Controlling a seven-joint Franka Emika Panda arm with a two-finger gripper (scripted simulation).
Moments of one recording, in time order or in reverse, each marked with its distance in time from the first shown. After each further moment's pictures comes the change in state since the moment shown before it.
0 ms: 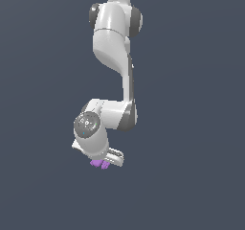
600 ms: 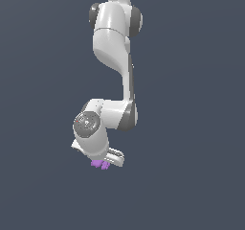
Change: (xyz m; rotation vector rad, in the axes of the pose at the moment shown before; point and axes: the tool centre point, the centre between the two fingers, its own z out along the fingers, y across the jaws) arm 0.001 -0.001 -0.003 0.001 0.004 -0.001
